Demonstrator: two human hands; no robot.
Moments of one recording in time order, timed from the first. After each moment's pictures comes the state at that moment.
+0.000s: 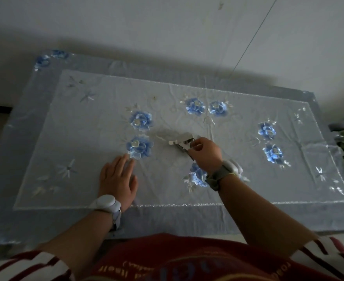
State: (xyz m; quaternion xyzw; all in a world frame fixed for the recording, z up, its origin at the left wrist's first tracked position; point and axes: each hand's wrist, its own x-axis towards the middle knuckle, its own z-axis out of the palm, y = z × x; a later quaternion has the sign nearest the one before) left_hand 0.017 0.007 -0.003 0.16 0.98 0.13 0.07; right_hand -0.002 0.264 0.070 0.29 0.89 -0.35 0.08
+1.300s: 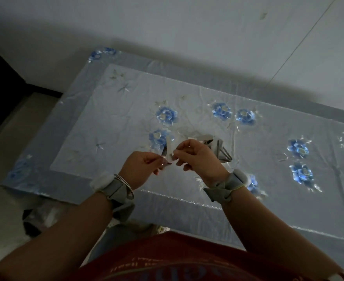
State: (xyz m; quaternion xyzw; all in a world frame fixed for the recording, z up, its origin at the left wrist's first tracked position) left_hand 0.032 0.033 0.090 -0.01 0.80 0.57 0.17; right_hand 0.022 0.209 0.112 0.09 0.73 -0.64 0.22
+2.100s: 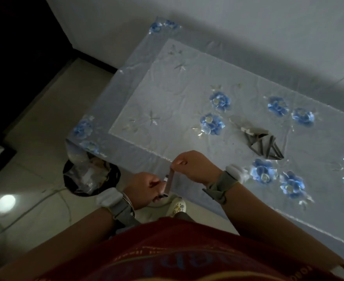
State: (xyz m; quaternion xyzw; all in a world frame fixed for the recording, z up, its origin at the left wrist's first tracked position) left_hand 0.139 -0.080 0.052 -0.05 0.85 0.47 0.24; right_hand 0.053 0.081 0.086 -0.12 0.87 -0.33 0.35
